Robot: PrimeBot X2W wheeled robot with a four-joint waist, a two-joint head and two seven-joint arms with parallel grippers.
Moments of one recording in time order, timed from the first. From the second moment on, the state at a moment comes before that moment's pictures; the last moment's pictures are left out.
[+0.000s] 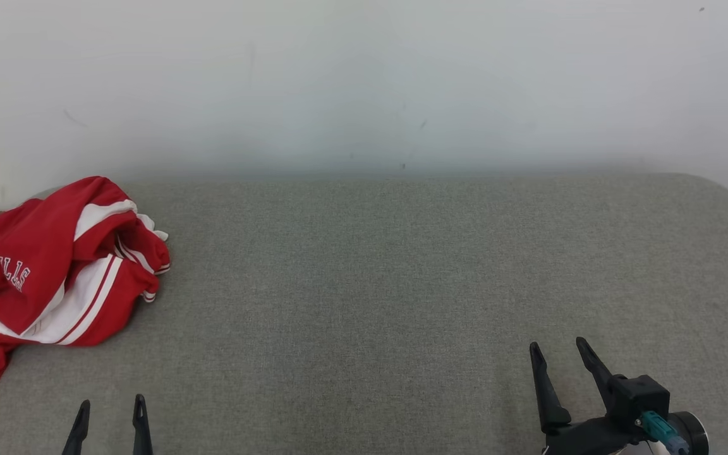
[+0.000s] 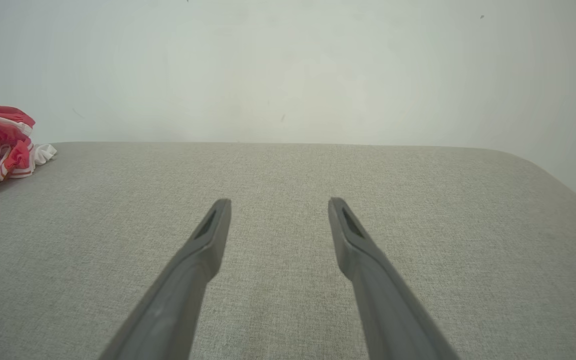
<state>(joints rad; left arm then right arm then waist) 0.03 0.13 0.02 0.06 -0.09 0.13 -0.26 -0.09 -0.07 0.16 0.22 0.03 0.13 -0.17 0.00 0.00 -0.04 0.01</state>
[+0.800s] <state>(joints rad) 0.06 0.14 0.07 0.05 -0.09 0.16 -0.26 -0.09 -0.07 0.21 0.25 0.07 0.13 -0.20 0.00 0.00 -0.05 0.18</state>
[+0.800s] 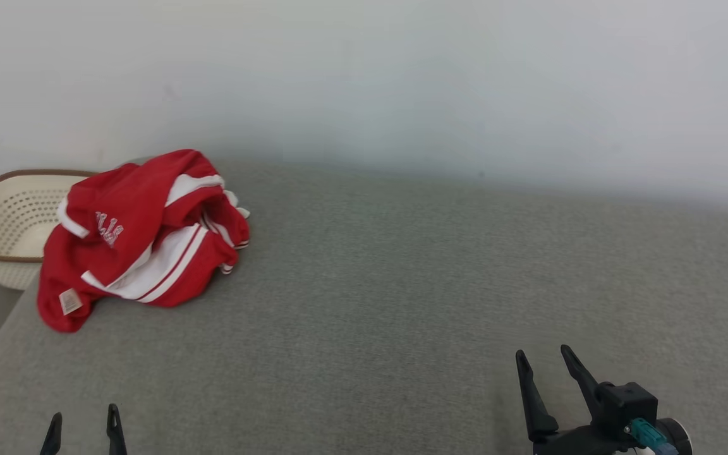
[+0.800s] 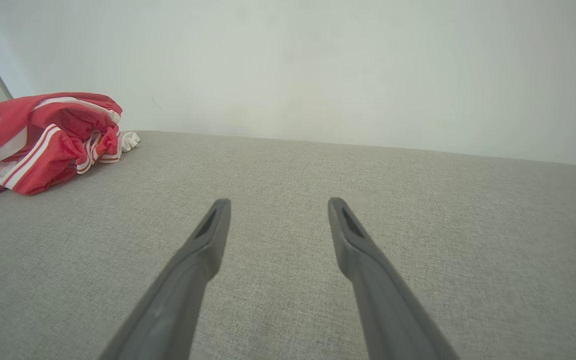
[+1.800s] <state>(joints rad) 0.07 0.16 0.06 0.04 -0.12 0.16 -0.26 -0.11 -0.06 0.26 0.30 0.12 0.13 -0.23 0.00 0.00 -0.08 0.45</state>
